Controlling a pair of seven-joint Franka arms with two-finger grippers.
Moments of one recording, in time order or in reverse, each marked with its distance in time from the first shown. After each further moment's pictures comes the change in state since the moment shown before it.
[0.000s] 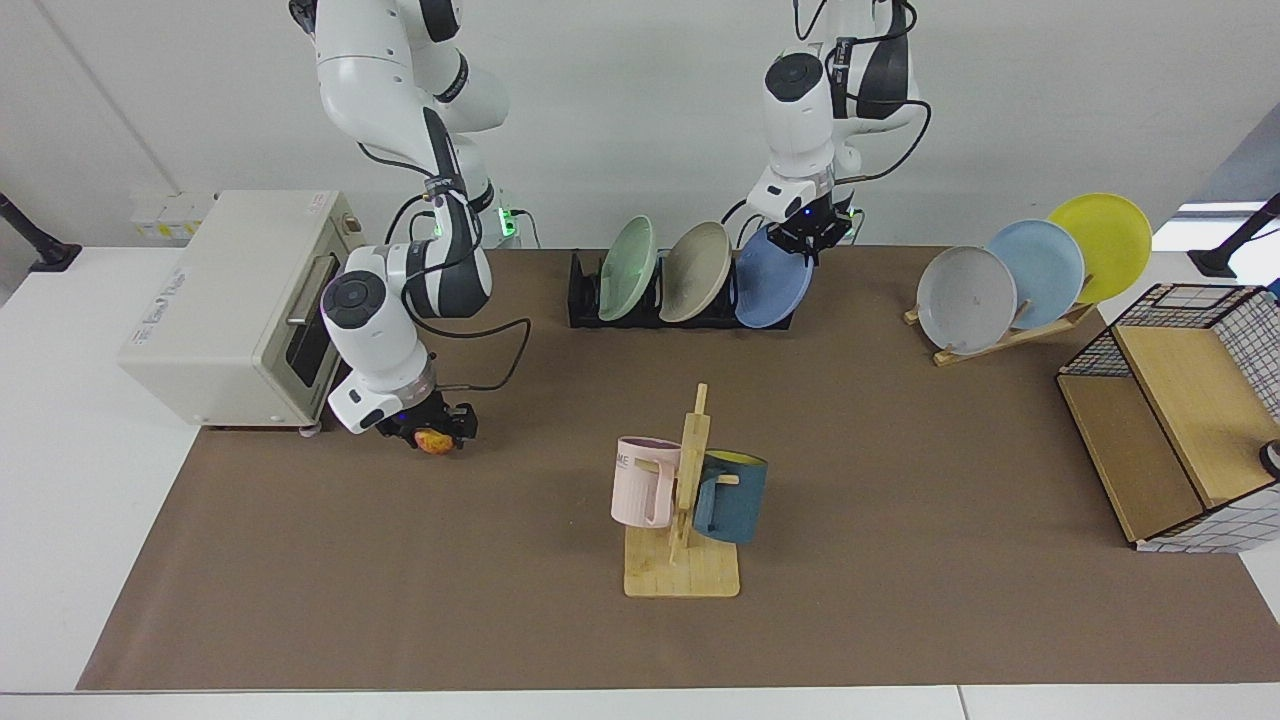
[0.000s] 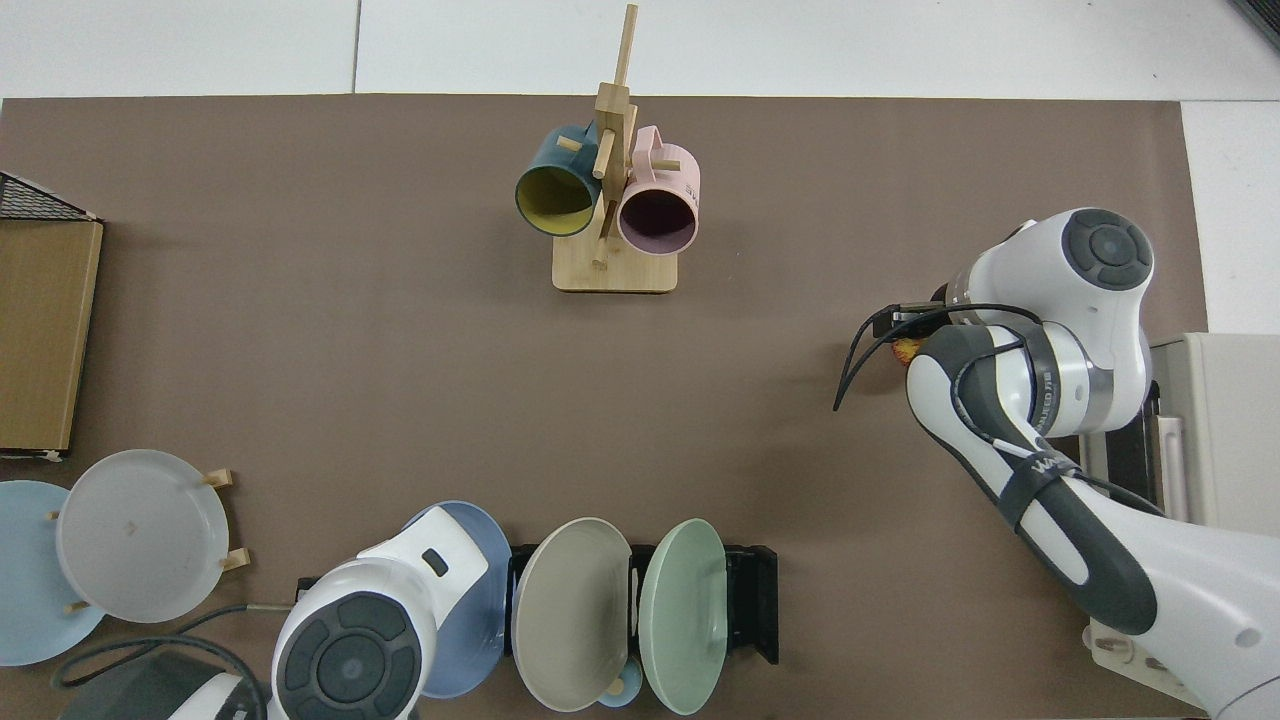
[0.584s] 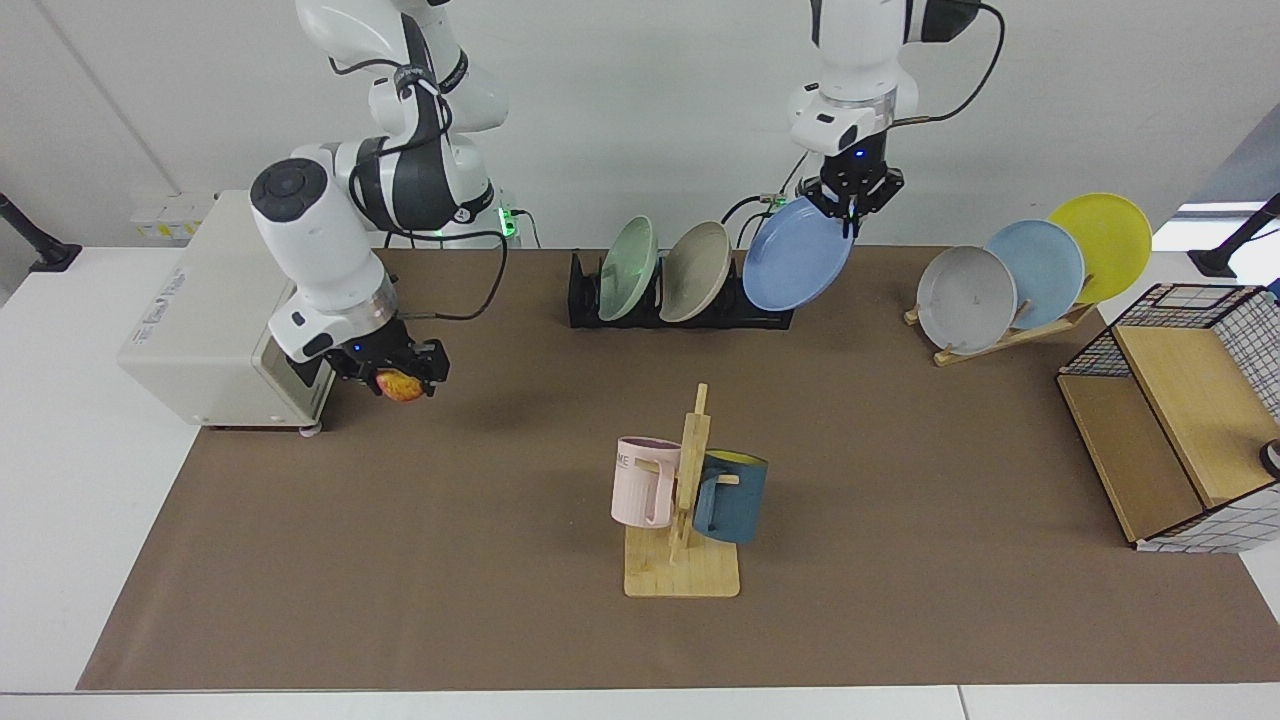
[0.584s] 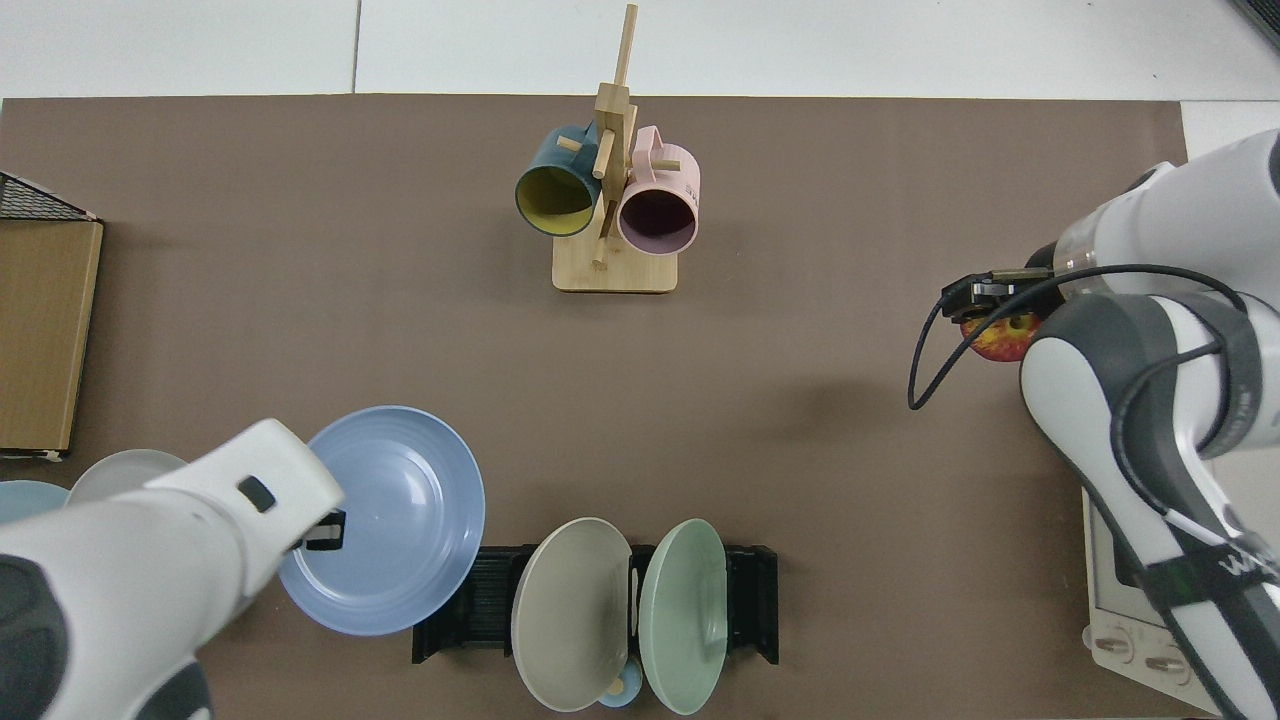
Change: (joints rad) left arm 0.087 0.046 0.155 0.313 0.009 -0.094 0.170; right arm -0.006 -0.213 -0.006 0.131 -0.001 -0.317 0.000
